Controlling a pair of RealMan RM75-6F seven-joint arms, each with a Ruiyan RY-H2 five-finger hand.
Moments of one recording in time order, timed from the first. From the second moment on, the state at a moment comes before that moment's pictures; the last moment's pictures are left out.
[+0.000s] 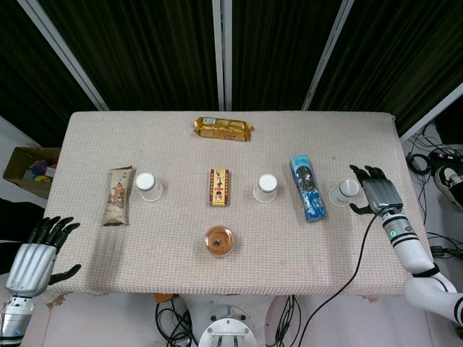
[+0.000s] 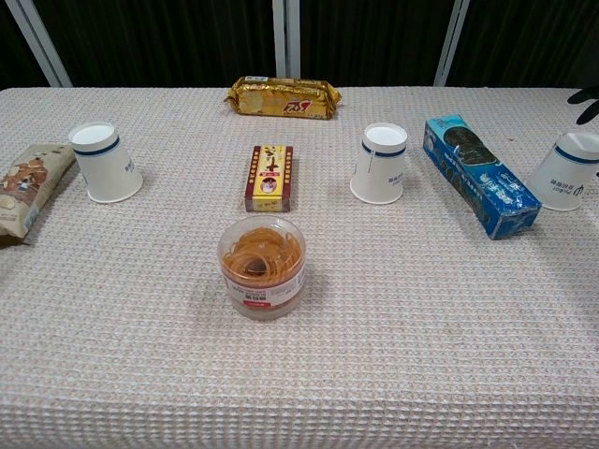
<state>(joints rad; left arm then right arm) -0.02 -1.15 0.05 -1.62 1.66 1.56 0.08 0.53 -1.24 0.17 -1.38 -1.12 0.81 -0.07</state>
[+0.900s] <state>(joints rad) 0.01 -1.12 0.06 -1.62 1.66 1.59 0.06 0.54 -1.15 0.21 -1.56 -1.30 1.03 -0.02</state>
